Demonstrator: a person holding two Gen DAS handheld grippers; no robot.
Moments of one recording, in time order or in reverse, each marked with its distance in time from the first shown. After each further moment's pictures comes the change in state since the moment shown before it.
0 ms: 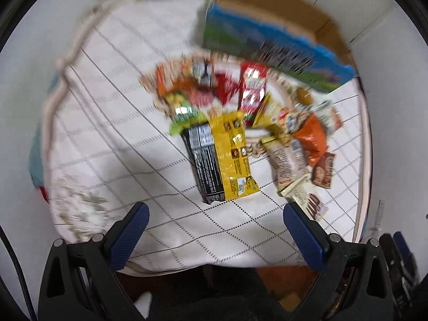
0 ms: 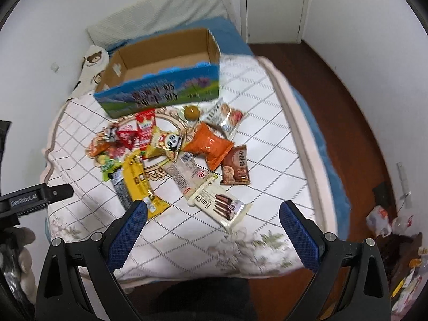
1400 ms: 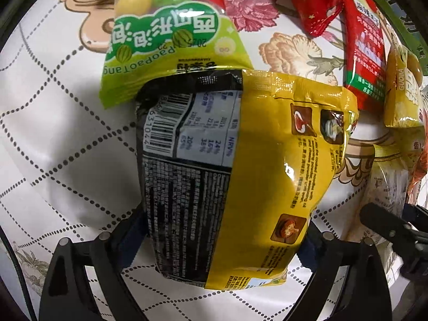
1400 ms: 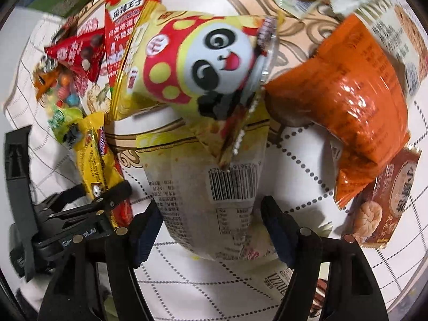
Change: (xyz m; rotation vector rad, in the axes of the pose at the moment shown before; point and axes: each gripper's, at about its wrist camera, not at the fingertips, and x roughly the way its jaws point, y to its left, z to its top) left arm 0.216 0.032 0.023 0.001 0.153 0.058; right arm 0.325 0.091 0.044 -0.169 0.587 0.169
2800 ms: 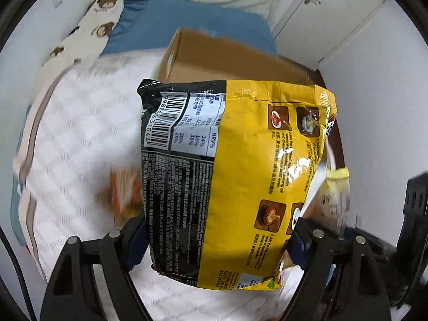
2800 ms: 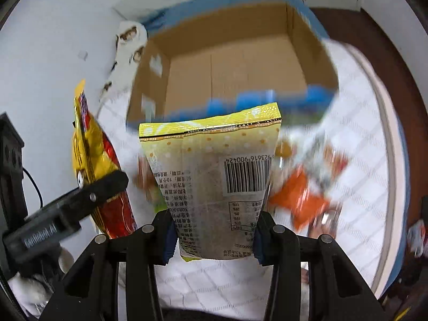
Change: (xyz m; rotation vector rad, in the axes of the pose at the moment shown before) left arm -0.284 -0.136 0.101 0.104 -0.325 -0.219; right arm -0.248 0.031 0.000 0.080 -0.381 0.147
